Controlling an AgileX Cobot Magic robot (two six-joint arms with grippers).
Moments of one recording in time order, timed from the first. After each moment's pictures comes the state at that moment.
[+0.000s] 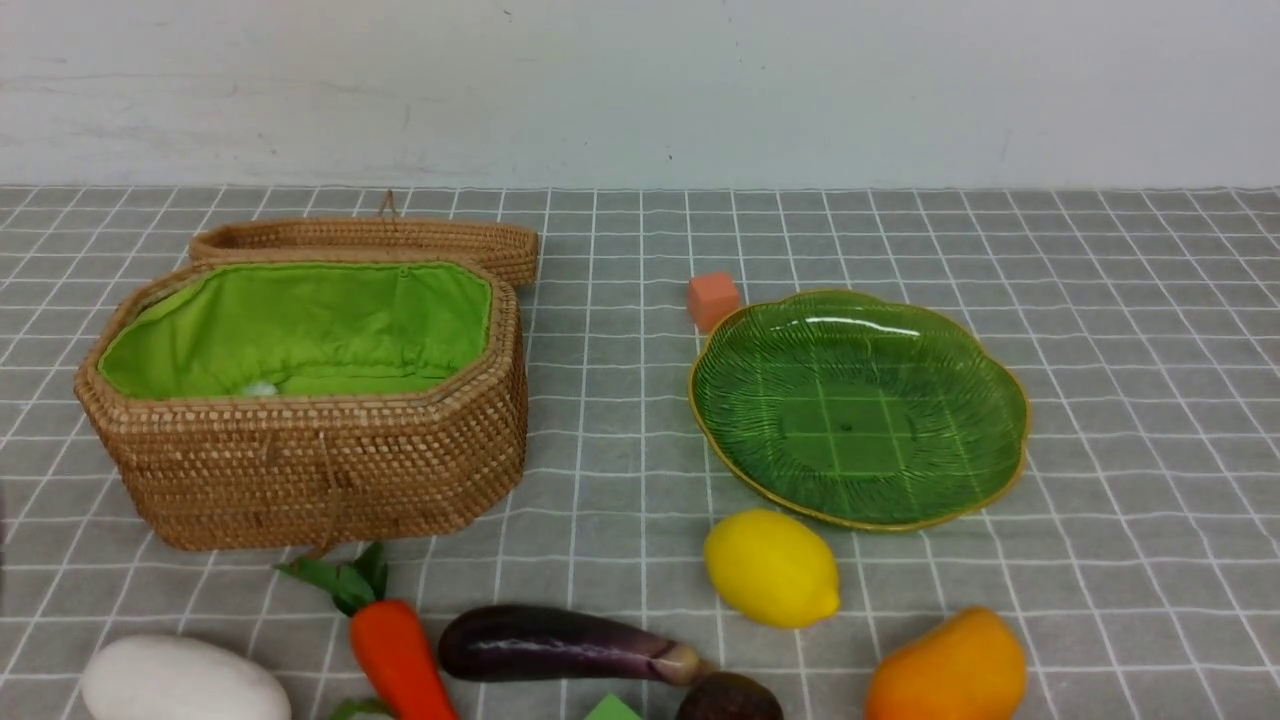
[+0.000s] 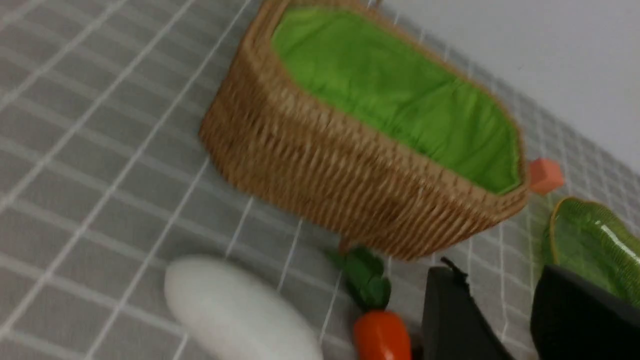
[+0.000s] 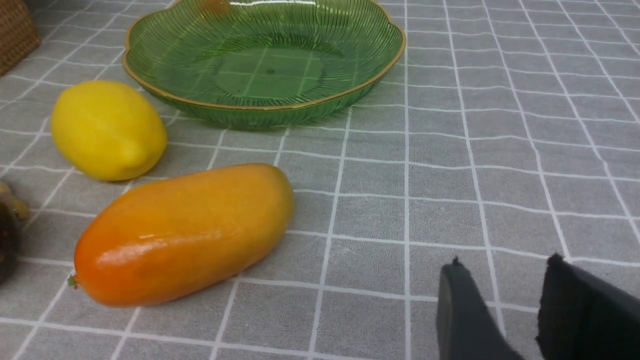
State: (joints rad) right arm 0.02 -0.02 0.02 0.25 0.39 -0.26; left arm -0.03 0.59 -0.62 -0.04 0.63 -0.63
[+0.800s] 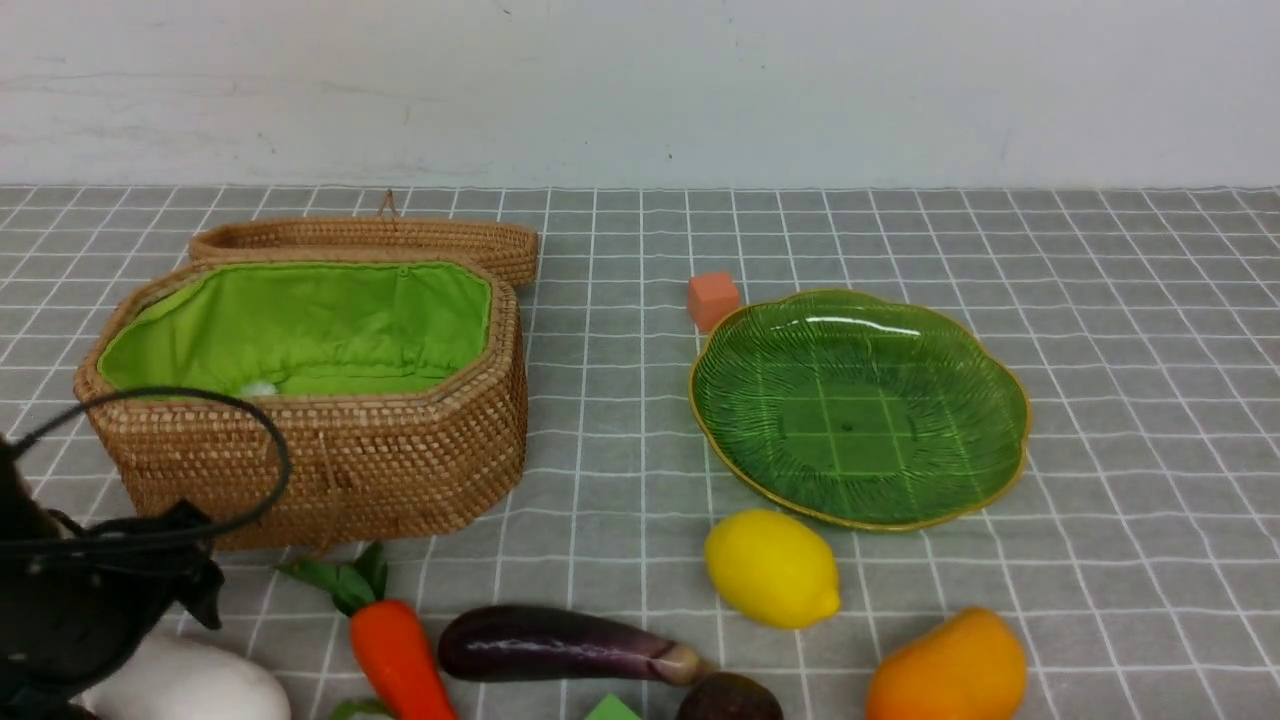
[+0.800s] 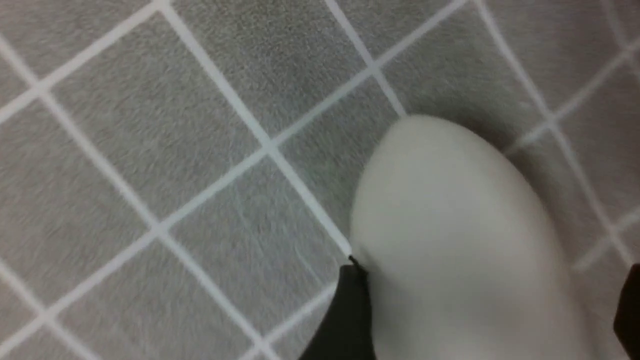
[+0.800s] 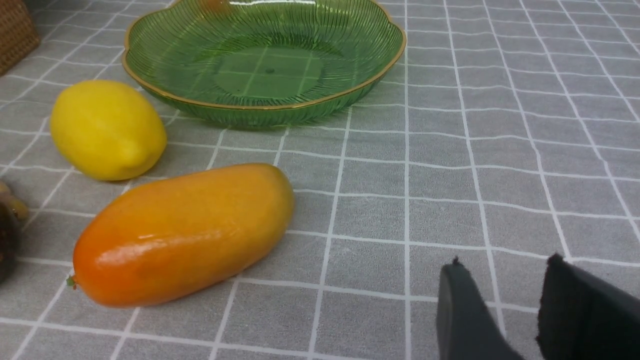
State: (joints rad) right arm 0.02 -0.02 0.02 0.25 0.39 -0.26; left arm -0.03 1.47 -0.68 0.07 0.51 -1.07
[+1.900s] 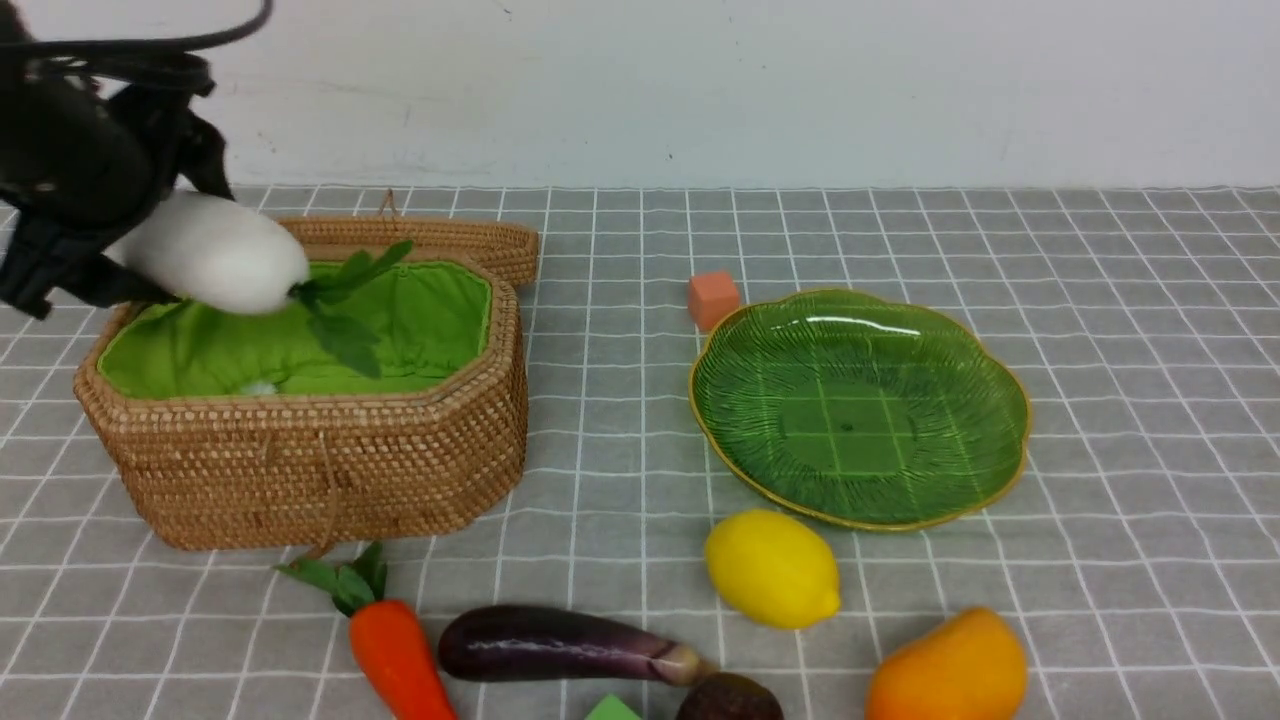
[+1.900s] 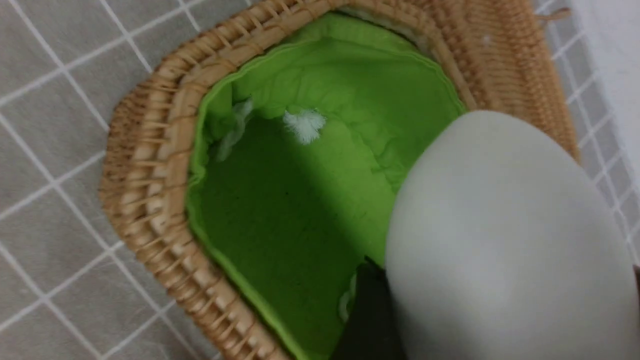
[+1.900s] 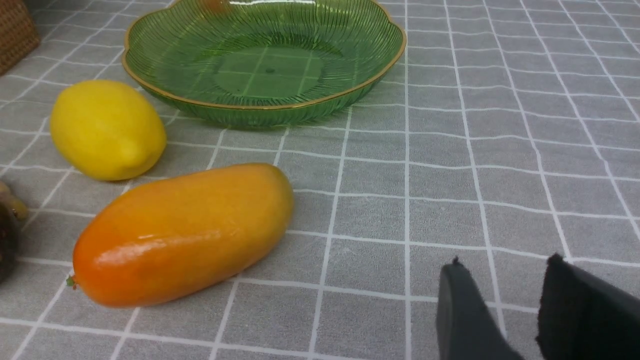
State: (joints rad) right arm 0.02 -0.02 0.02 0.25 0.39 -0.26; left arm -0.03 1.68 -1.54 0.02 0.85 -1.14
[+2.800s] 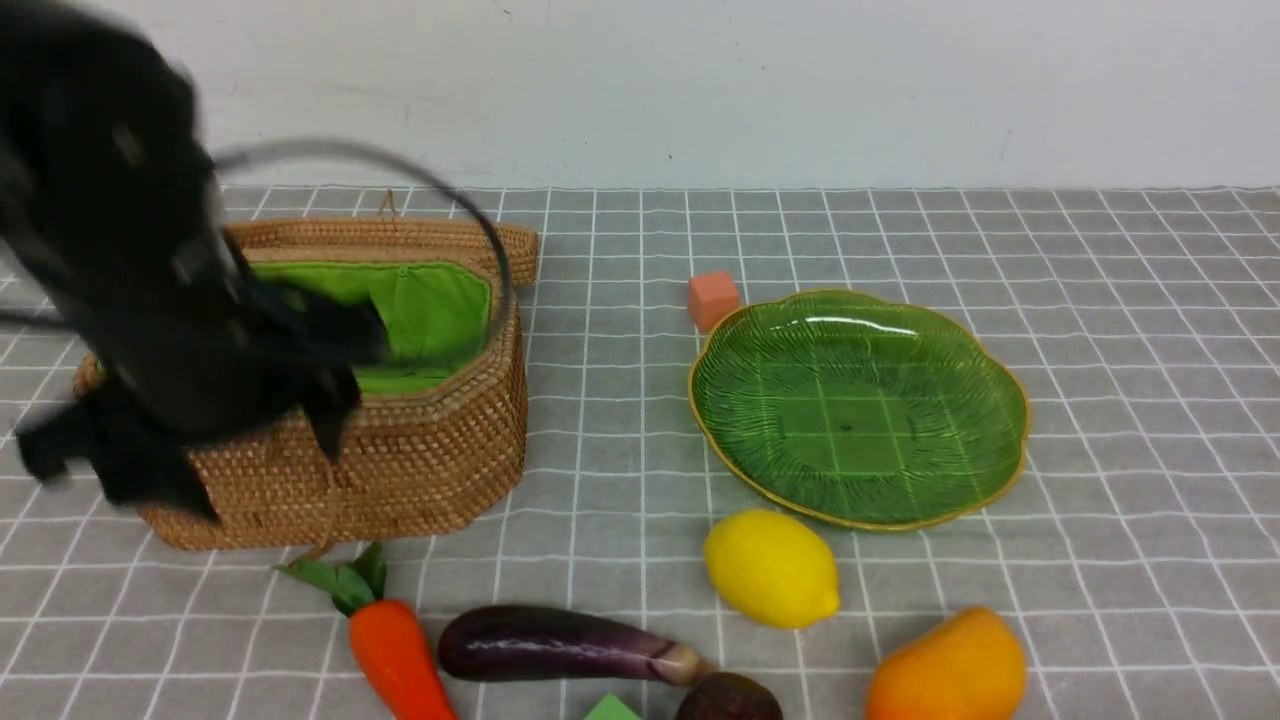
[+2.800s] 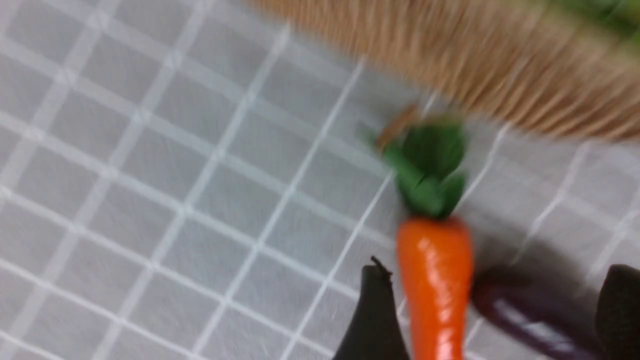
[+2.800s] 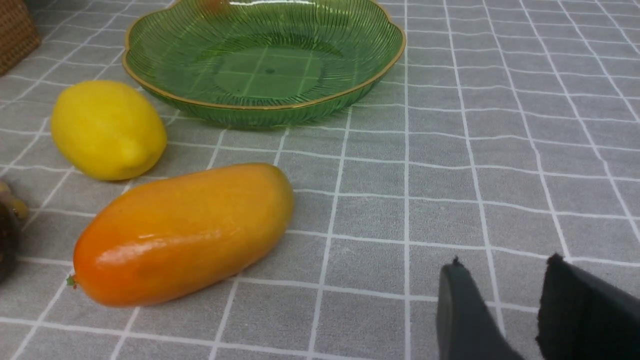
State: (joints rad) right arm 0.02 -0.02 0.02 0.25 0.39 -0.26; left arm -0.40 1.48 -1.15 0.20 1.04 -1.05
